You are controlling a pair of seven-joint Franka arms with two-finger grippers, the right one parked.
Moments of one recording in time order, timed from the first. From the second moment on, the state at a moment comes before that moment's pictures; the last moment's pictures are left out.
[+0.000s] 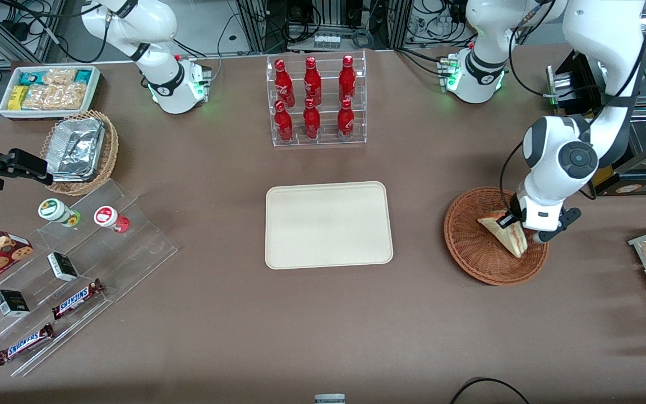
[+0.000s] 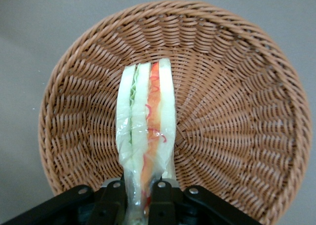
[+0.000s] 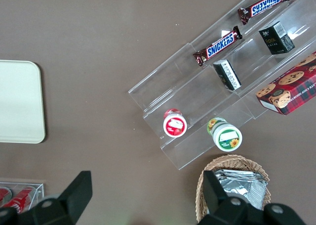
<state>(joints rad) 0.06 0.18 -0.14 -2.26 0.12 2.44 -0.75</state>
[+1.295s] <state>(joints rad) -0.14 0.34 -0.50 -1.85 0.09 2.09 -0.75</state>
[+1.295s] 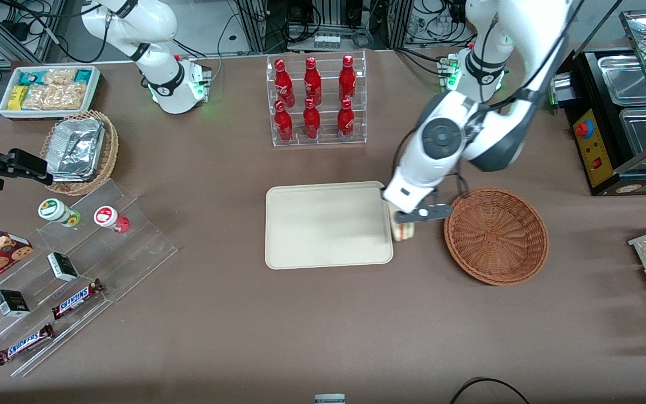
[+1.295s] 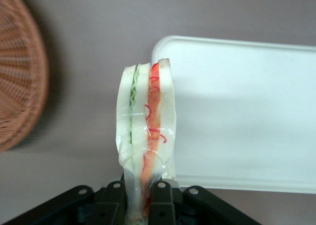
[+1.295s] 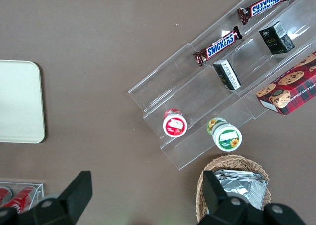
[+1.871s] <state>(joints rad) -0.35 0.60 -0.50 -1.61 0.19 2.09 -0.93</state>
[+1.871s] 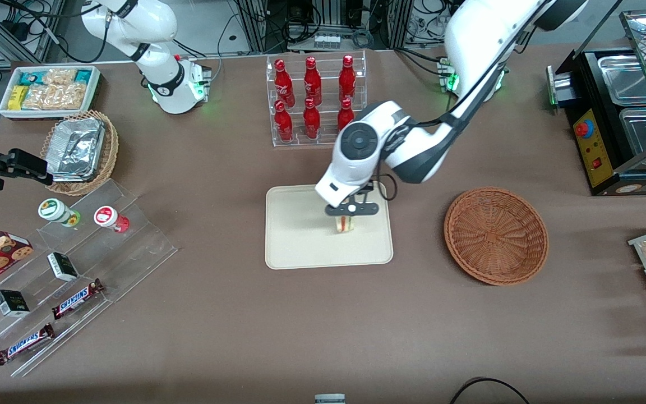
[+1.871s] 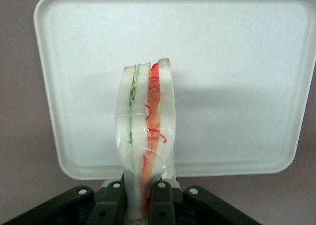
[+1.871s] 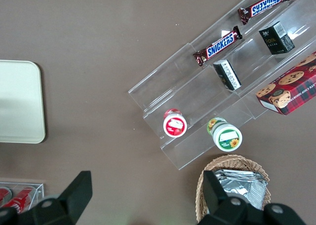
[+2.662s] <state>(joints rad) -0.41 0.77 -0.50 -1.45 0.36 2.09 -1.00</state>
